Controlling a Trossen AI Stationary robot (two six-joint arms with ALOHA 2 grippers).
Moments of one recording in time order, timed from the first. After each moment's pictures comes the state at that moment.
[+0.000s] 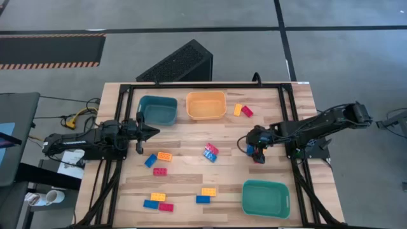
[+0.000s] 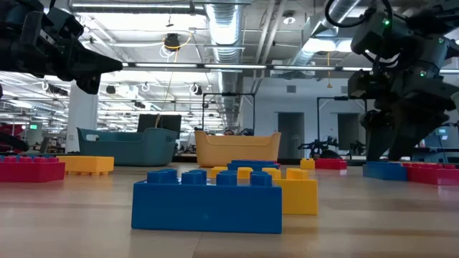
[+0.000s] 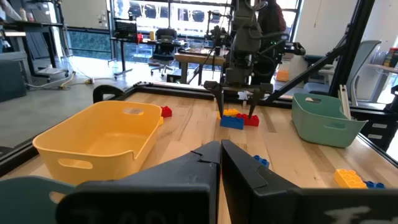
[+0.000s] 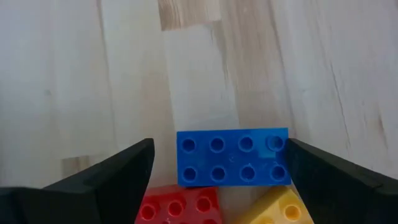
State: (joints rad) left arm 0.10 0.03 0.02 0.00 -0.01 -0.09; right arm 0.06 1.18 0.47 -0.38 0.01 0.24
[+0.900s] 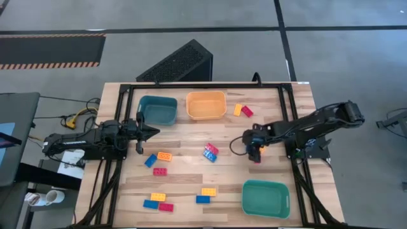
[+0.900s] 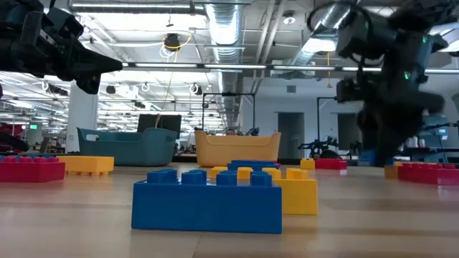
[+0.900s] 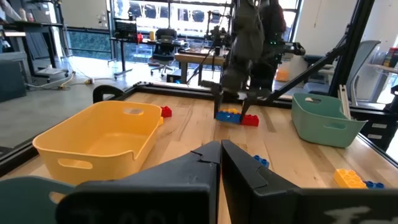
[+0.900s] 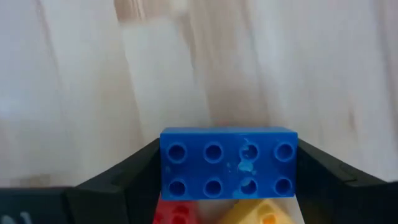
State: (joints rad) left arm 0.10 0.03 0.02 0.00 -0.01 -0.09; right arm 0.06 1.28 0.58 -0.48 0.08 0.29
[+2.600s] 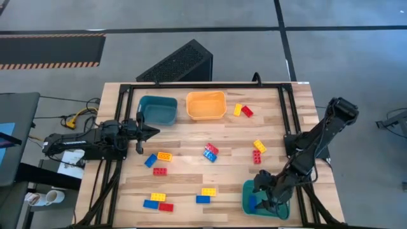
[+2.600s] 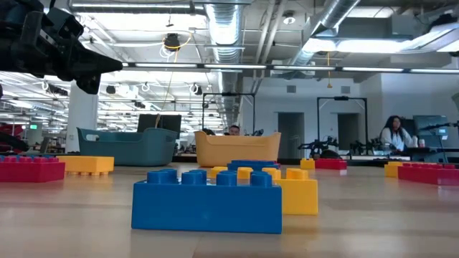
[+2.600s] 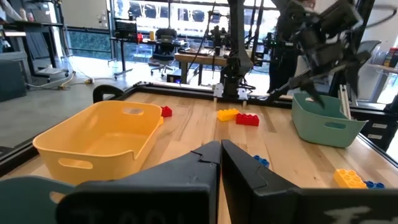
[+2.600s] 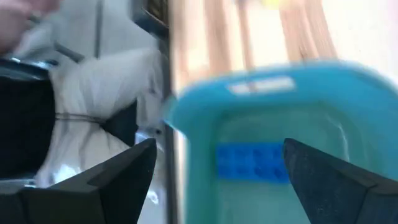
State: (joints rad) left arm 0.10 0.03 0.02 0.00 -0.01 -0.09; right arm 0.86 1.33 0.76 -0.18 0.18 1.01
